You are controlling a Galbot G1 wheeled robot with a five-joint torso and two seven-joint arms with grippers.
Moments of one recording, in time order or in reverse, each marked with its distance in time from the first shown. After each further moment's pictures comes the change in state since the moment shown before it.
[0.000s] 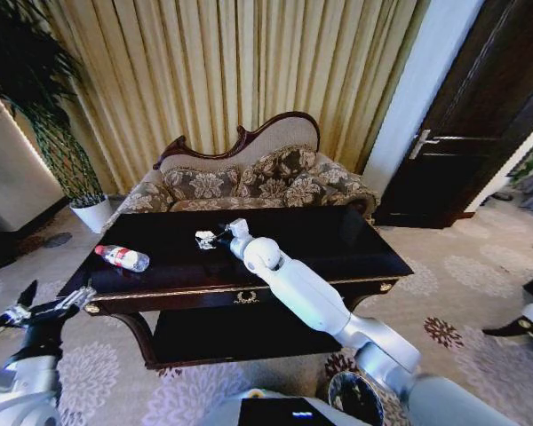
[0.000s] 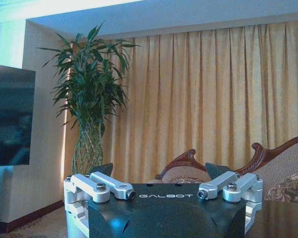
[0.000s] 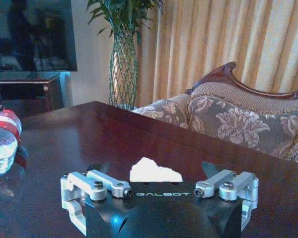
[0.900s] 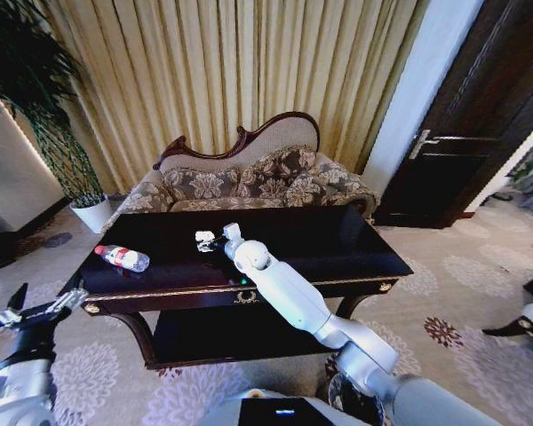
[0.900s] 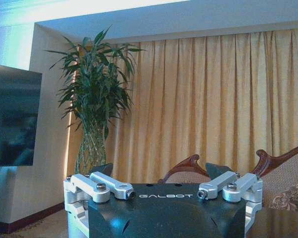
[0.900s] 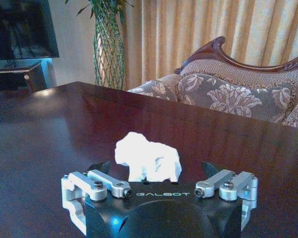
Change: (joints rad) left arm -0.007 0.002 -0.025 0.016 -0.040 -0.018 0.006; right arm -0.019 0.106 0.042 -0.170 -0.061 0.010 0.000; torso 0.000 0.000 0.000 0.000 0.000
